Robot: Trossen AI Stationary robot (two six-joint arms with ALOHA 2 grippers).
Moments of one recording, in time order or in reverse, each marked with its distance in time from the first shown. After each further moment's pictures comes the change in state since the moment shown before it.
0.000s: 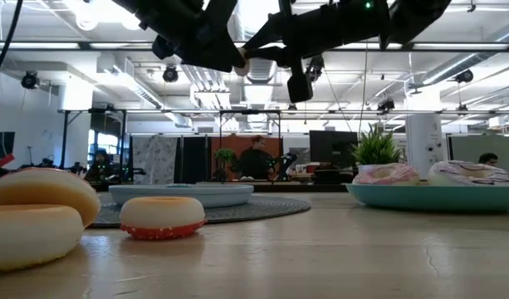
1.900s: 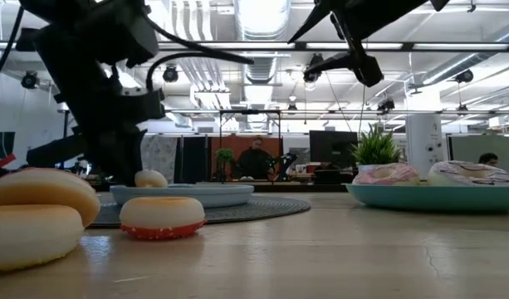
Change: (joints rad) left arm -0.035 0.037 -0.233 -0.527 0.388 0.393; right arm -0.017 -0.387 -0.021 -0.738 -0.107 -0.164
